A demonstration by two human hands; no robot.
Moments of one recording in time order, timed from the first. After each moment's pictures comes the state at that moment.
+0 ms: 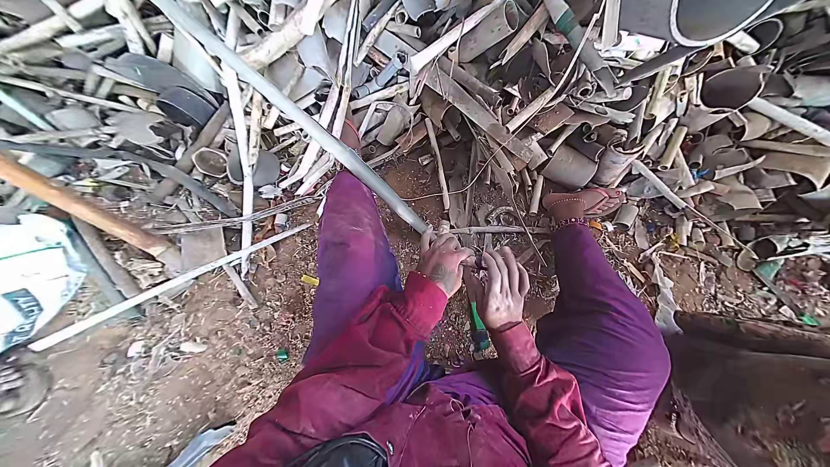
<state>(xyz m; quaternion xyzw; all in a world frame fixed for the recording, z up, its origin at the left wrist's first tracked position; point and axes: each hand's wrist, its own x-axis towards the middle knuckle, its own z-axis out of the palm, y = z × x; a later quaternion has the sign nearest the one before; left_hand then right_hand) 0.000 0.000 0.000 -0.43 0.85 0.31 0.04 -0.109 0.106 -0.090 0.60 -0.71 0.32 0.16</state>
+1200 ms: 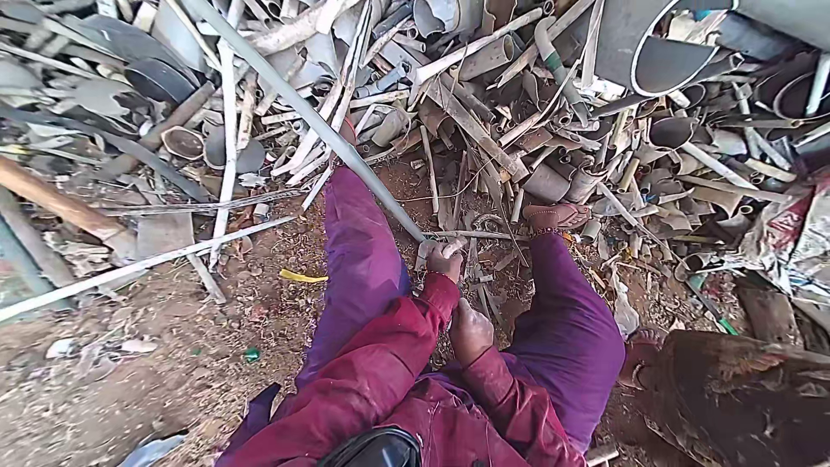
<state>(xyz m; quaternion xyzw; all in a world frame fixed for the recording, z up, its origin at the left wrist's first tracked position) -0.029 0.017 -0.053 -0.65 0.42 0.60 -0.17 -0.044 0.121 0.069 0.43 -0.80 -0.07 -0.41</state>
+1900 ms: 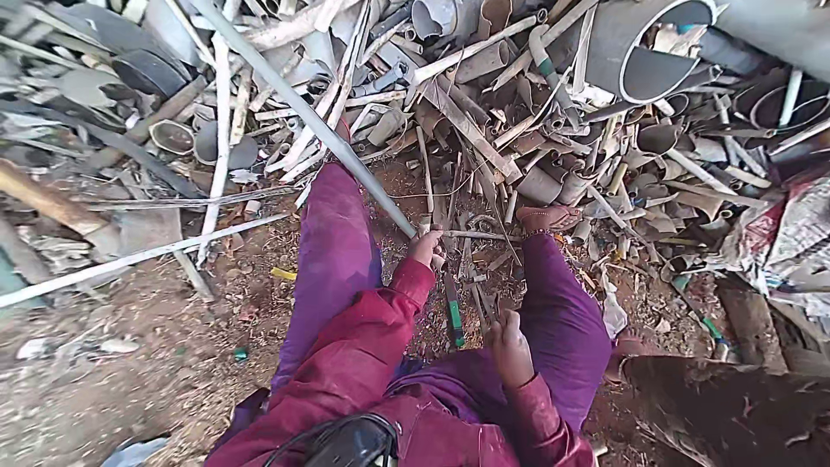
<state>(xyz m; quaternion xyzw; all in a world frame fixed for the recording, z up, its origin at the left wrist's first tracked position) -0.010 -0.003 -0.038 -0.57 0.19 0.72 -0.36 -0.097 0.203 -0.012 0.37 -0.84 0.22 -0.33</state>
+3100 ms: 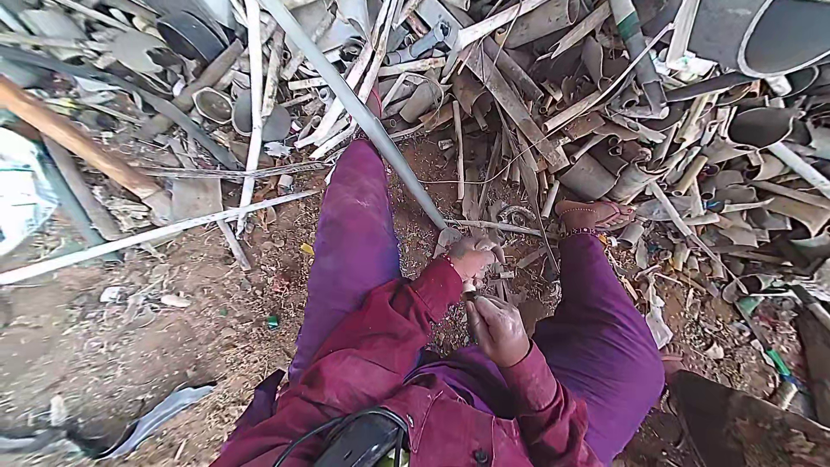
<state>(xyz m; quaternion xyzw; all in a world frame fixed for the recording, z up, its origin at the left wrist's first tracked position) 0.001 -0.002 -0.007 -0.47 0.42 0.77 -0.08 -0.085 0.130 -0.041 0.73 -0.54 0.40 -0.13</state>
